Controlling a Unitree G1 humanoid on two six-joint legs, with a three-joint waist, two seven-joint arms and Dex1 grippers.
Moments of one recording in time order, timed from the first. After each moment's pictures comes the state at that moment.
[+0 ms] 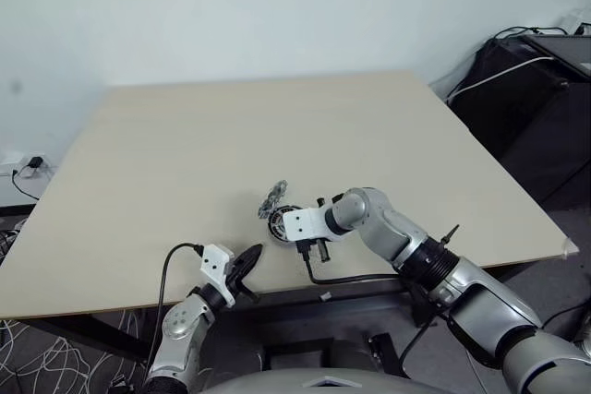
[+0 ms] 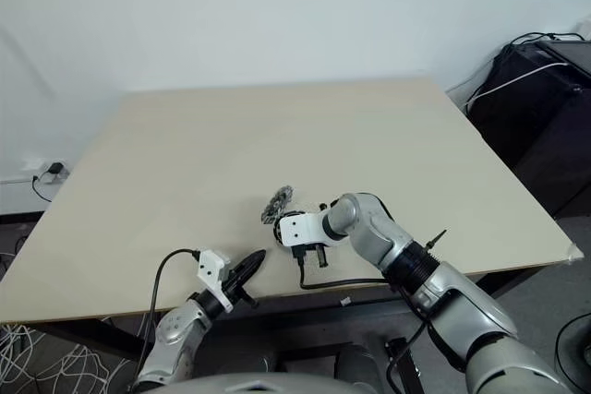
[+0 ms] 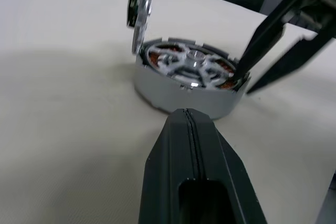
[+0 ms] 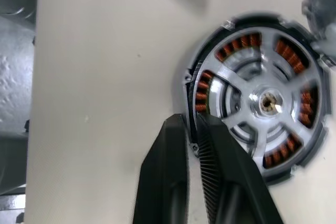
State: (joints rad) left arm 0.14 0.12 -0.09 0.42 -0.24 -0.38 -0.69; right arm -0.62 -0.44 0.74 0.18 -0.35 0.35 1.12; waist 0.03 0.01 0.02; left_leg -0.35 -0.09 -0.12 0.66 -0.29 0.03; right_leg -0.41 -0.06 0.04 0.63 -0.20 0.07
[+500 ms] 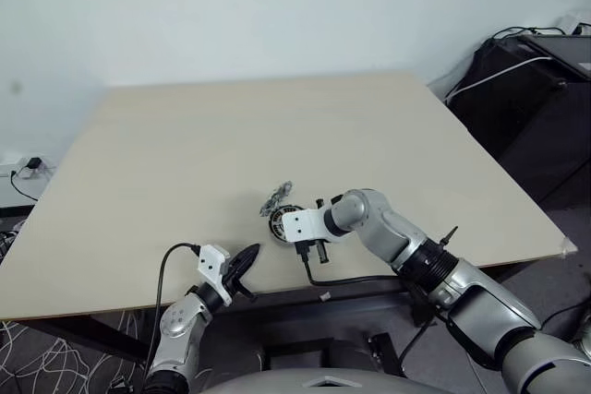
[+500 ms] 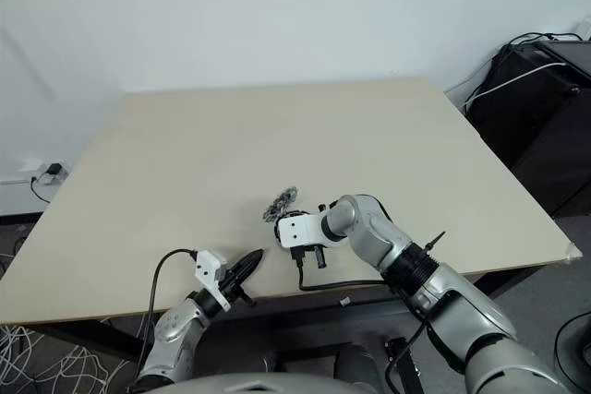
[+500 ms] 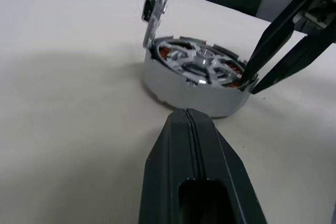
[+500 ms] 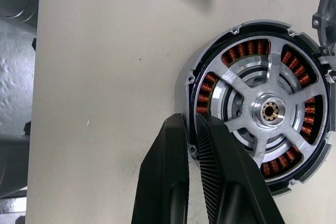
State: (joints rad) left arm 0.09 0.11 -0.05 0.53 -0.26 -0.45 -0.76; right arm -0.62 -0.44 0.74 0.18 -0.35 0.35 1.11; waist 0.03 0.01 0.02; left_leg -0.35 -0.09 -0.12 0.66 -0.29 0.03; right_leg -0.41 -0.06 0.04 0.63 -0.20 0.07
